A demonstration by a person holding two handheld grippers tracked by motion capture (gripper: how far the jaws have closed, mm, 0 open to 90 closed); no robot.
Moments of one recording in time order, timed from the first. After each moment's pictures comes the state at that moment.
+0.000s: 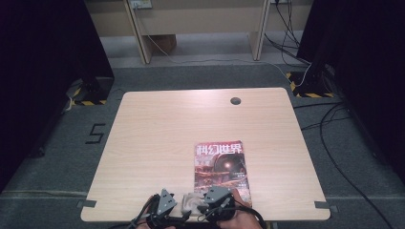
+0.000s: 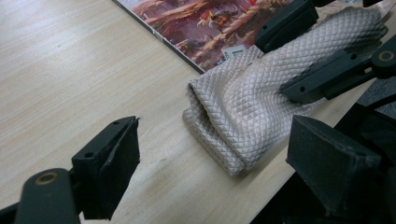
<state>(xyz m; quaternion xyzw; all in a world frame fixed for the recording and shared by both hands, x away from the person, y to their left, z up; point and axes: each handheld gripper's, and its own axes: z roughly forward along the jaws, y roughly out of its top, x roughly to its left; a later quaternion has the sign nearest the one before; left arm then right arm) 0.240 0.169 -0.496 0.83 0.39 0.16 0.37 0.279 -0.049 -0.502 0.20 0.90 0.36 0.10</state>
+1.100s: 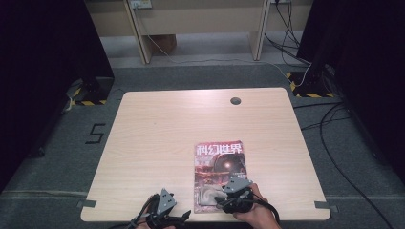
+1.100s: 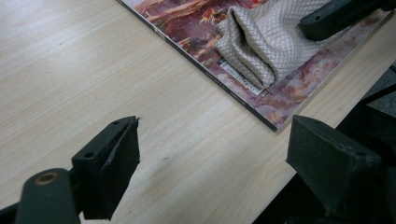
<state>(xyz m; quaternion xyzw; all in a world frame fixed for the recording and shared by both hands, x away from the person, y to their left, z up) 0.240 0.171 -0.497 0.83 0.39 0.16 0.36 0.295 -0.100 -0.500 0.26 0.89 0.36 0.11</state>
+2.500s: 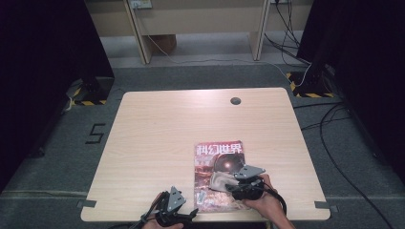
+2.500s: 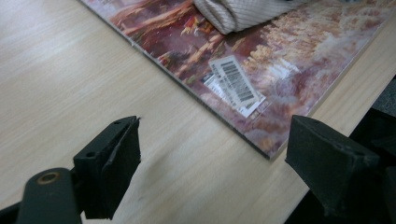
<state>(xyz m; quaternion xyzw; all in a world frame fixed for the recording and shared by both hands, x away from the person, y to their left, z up) 0.254 0.146 -0.505 0.84 0.36 0.16 0.36 0.329 -0.133 -0.502 0.33 0.86 0.36 0.13</state>
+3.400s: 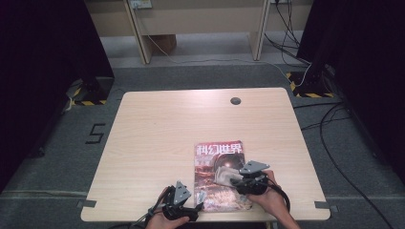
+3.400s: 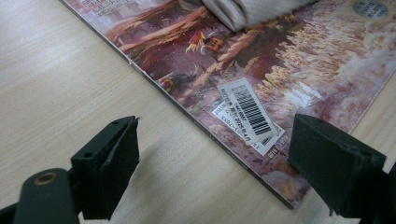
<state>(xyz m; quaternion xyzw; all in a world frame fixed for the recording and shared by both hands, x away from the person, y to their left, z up) 0.271 0.136 -0.514 0.84 0.37 0.16 0.37 0.337 -0.143 -0.500 0.35 0.86 0.35 0.14</state>
